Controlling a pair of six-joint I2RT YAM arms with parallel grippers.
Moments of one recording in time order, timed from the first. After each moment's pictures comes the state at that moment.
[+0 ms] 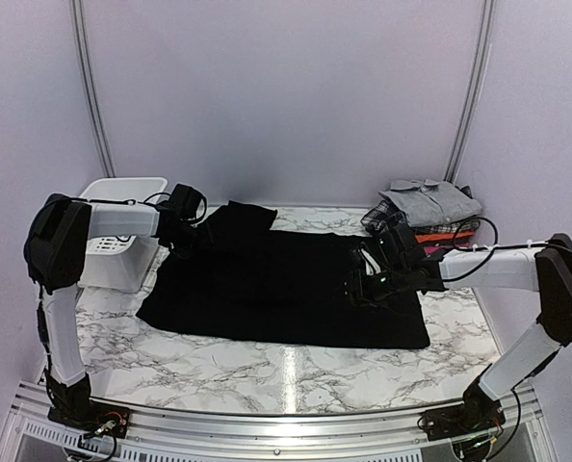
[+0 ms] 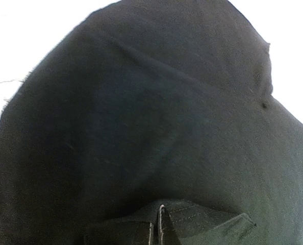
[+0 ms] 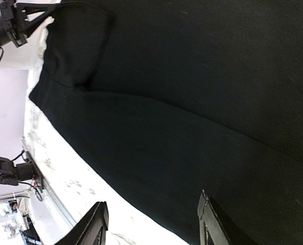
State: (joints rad) left arm -0.42 2.02 1.42 -0.33 -0.01 -0.68; right arm 0.56 1.53 0.85 -0.20 -0.47 0.61
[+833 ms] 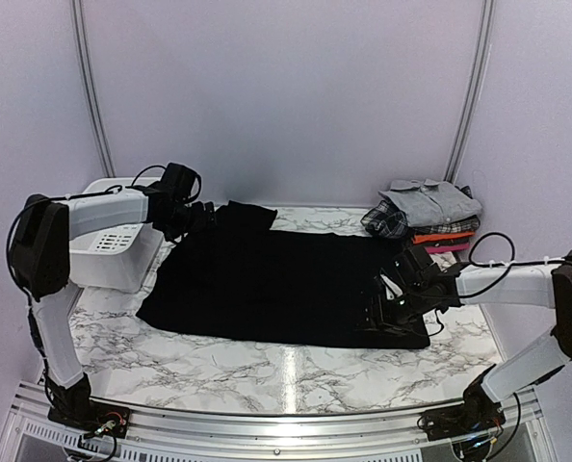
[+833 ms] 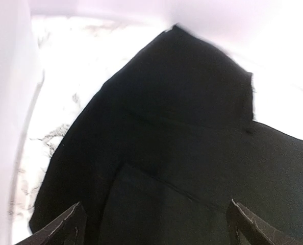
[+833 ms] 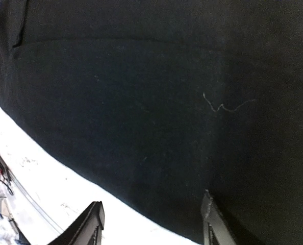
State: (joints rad) left arm -0.41 1.96 1.48 -0.37 -0.15 -0.57; right arm 0.51 1.42 0.67 -0.35 -0.39 0.57
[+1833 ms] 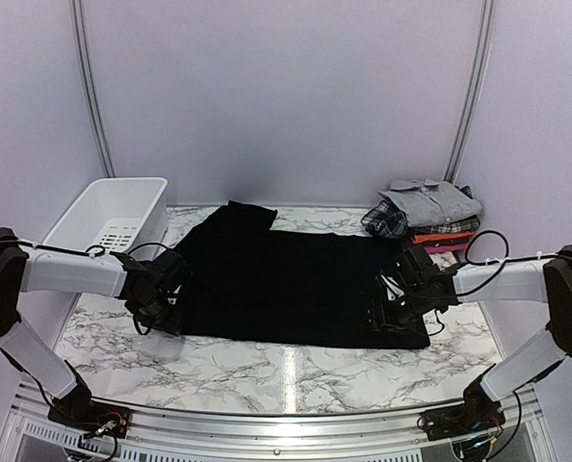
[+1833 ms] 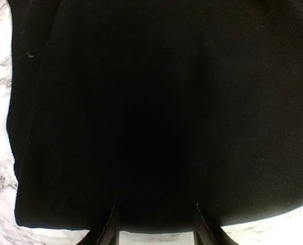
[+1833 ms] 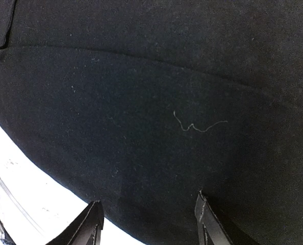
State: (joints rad) left arm -0.64 1.54 0.79 -0.58 -0.19 -0.41; right arm 0.48 1.45 0.68 -0.37 -0.35 0.47
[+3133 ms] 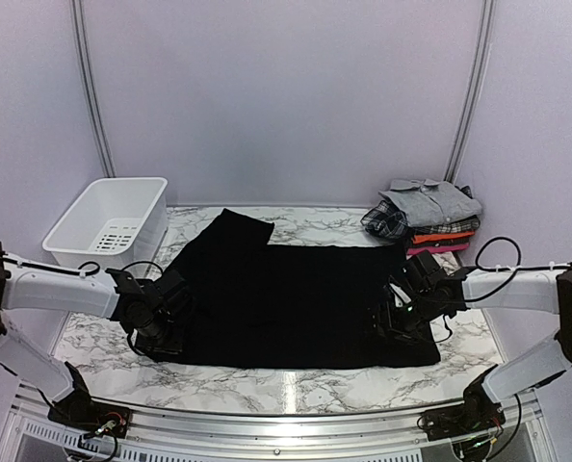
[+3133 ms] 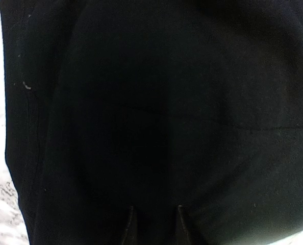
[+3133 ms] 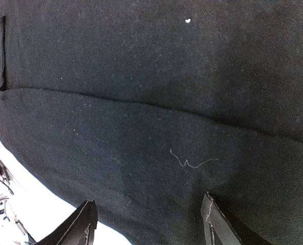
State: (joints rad) left arm -0.82 1.46 0.71 -0.66 -0.17 -0.75; right arm 0.48 1.37 0.63 -0.45 -0.38 0.58
